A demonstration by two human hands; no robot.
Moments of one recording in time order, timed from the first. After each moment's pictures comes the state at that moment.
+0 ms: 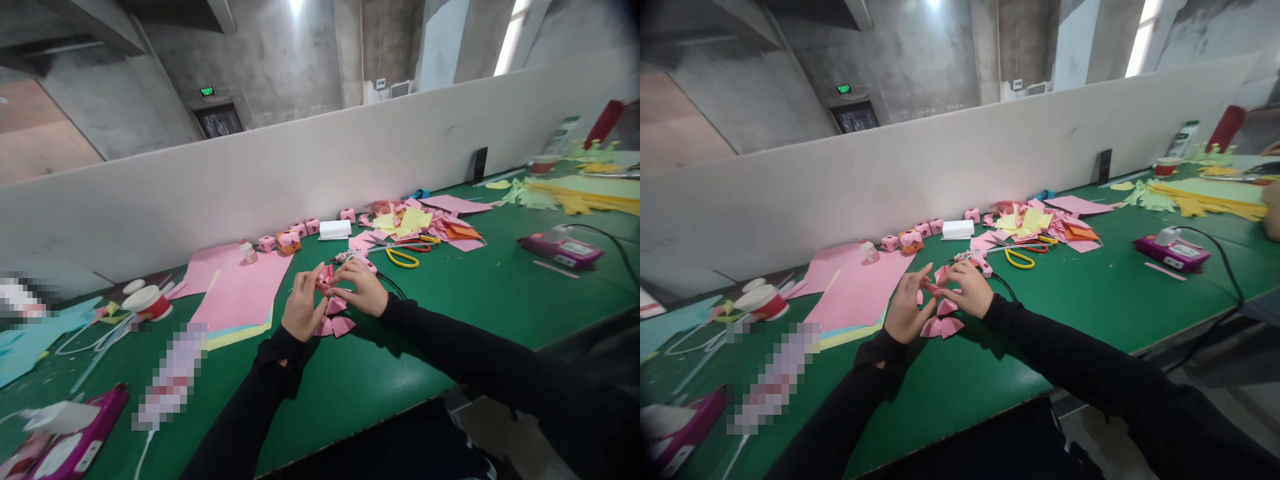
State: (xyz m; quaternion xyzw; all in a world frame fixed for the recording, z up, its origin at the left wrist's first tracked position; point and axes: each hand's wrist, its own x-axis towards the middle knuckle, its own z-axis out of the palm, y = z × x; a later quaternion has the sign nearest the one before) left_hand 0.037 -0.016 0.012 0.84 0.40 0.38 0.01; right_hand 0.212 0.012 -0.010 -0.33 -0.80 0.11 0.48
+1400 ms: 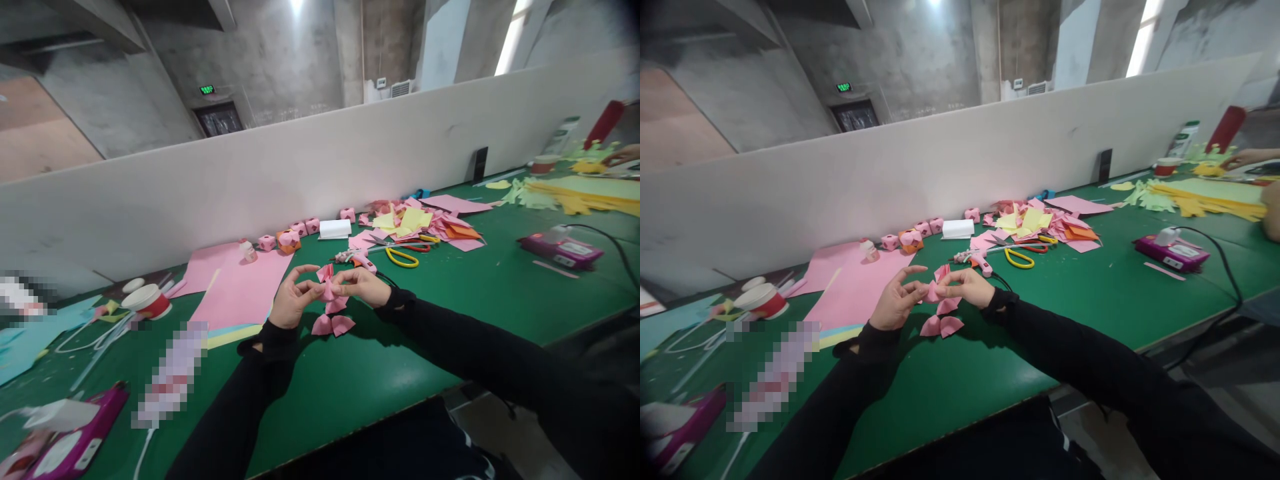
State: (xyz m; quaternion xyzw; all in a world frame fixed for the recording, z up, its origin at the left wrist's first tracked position) left_hand 0.031 -0.010 0.029 0.57 0.38 0.47 0.56; right_hand 0.212 0.015 -0.004 -0.26 -0.60 0.62 0.44
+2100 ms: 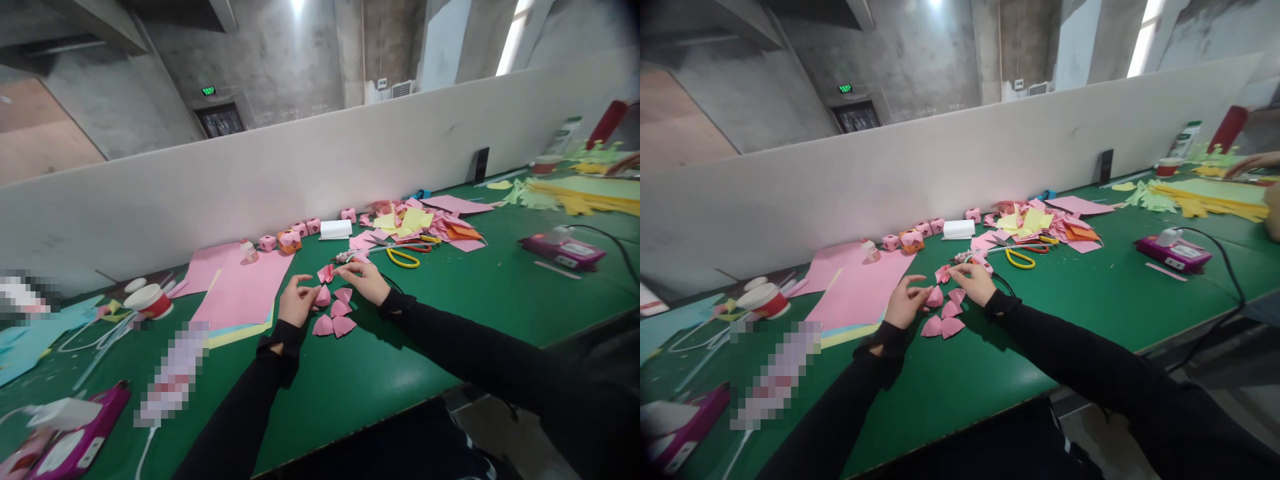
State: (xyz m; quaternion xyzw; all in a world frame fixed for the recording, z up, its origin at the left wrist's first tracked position) left_hand 0.026 0.009 -0.009 0.59 0.56 0.42 0.39; right_hand 0.215 0.025 -0.011 -0.43 -0.66 0.37 0.50
